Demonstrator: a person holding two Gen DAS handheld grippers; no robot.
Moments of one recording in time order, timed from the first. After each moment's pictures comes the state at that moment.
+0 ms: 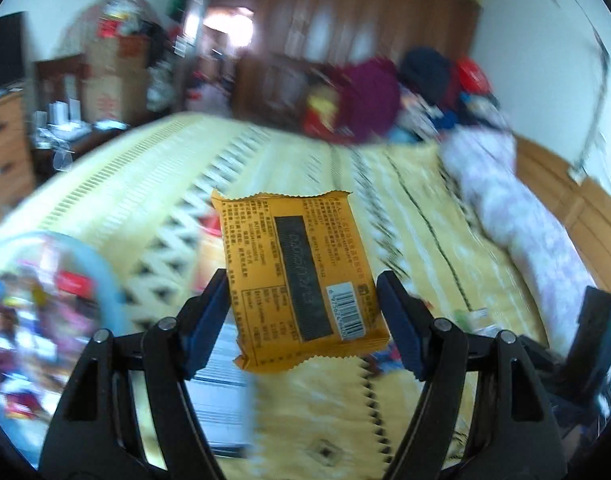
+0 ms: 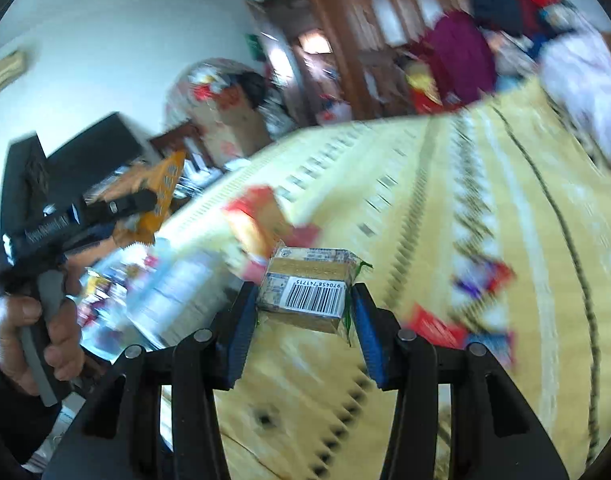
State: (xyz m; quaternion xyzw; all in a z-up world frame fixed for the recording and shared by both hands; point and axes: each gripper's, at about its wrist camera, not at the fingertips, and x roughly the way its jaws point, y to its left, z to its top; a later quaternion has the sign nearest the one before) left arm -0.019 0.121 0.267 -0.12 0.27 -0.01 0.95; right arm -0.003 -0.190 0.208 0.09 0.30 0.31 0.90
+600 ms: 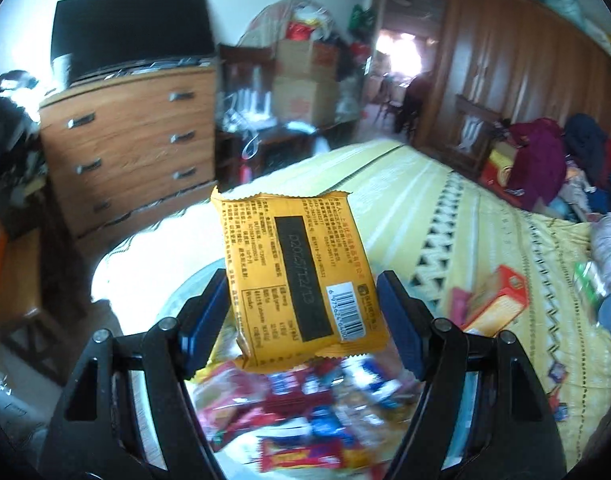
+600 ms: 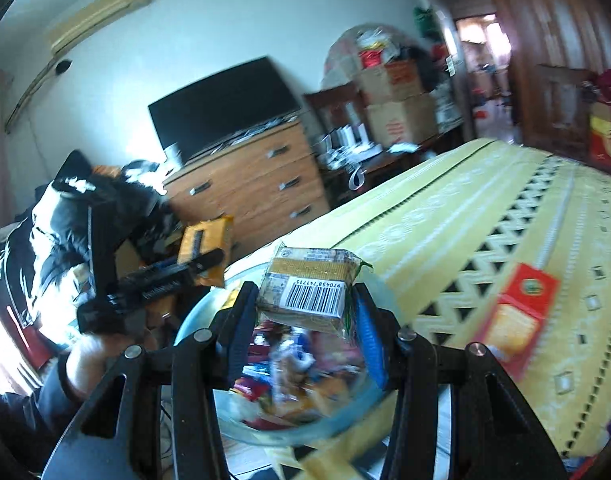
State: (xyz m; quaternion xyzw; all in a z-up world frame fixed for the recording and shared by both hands) left arm -0.083 0.359 0.243 -0.16 0.27 0.27 0.91; right arm -0.012 0.139 0.307 0.01 0.30 0.54 0.78
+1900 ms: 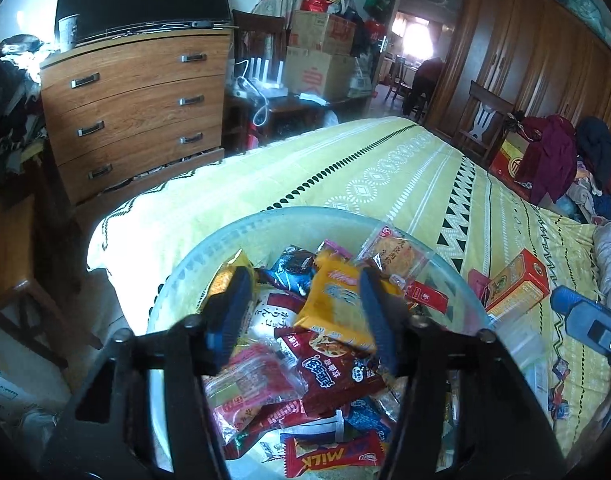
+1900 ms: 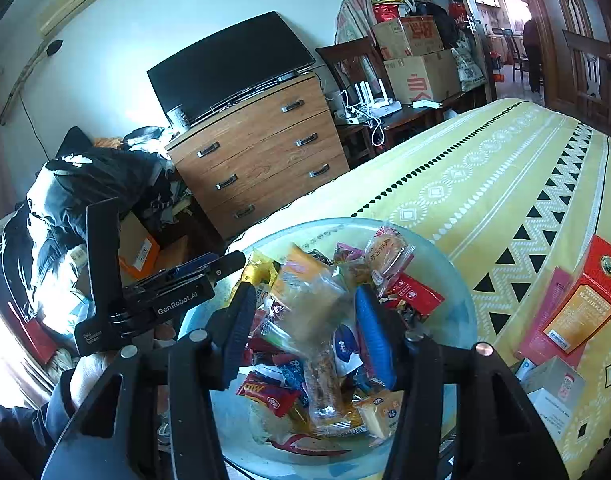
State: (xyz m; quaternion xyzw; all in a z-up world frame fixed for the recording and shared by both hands) left arm -0.105 0.407 0.213 -0.20 0.30 0.26 0.90; right arm -0.006 0.216 0.260 -0.01 0.36 0.55 0.75
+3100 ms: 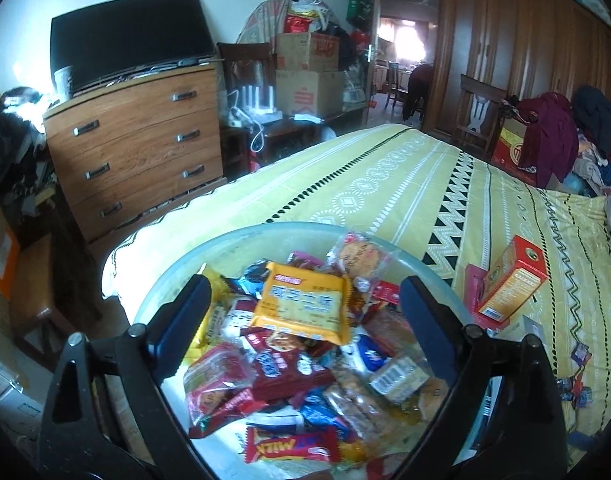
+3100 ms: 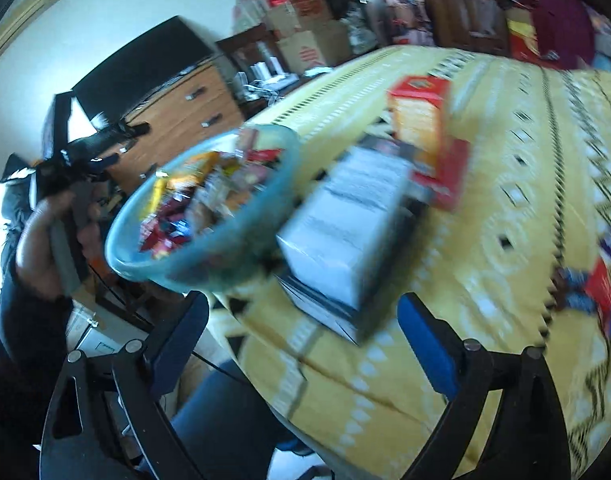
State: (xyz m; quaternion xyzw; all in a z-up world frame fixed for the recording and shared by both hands) left arm -0.091 0.332 0.237 -0.12 0.29 0.28 0.91; right arm -0.069 -0.007 0.160 0.02 0.43 0.40 0.81
